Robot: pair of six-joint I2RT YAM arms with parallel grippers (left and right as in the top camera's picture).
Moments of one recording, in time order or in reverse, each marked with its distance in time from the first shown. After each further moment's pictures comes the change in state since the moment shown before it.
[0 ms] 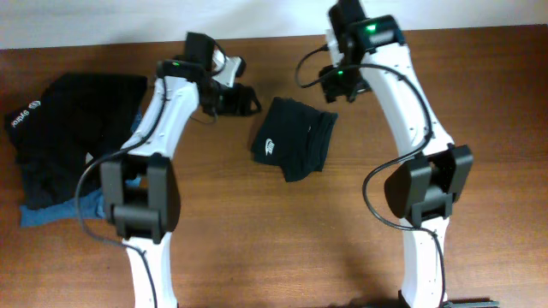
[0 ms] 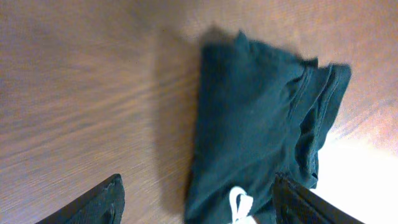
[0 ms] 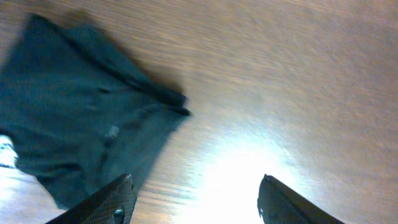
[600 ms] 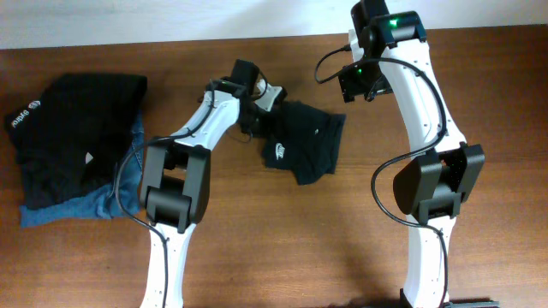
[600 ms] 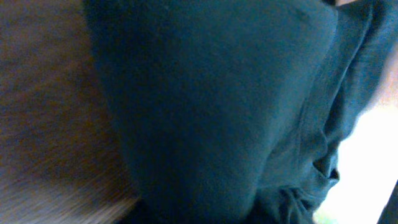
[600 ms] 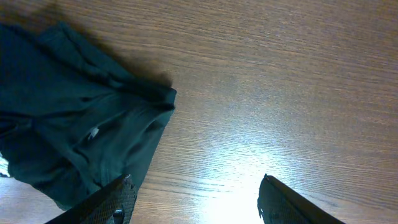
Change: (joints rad) left arm -0.142 0.145 -0.009 0.075 0.090 0.010; right arm -0.056 0.000 0.003 -0.050 0.011 -0.002
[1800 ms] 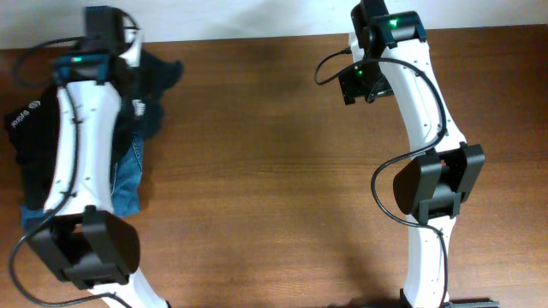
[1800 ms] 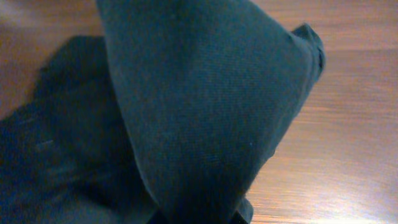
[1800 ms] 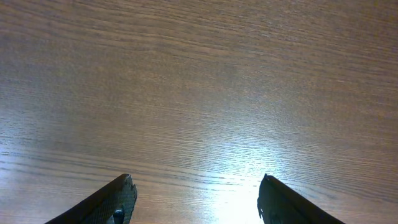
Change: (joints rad) left arm 0.411 -0.497 0.044 -0.252 -0.782 0.106; right arm 0.000 0.000 0.000 -0.026 0.000 0.000
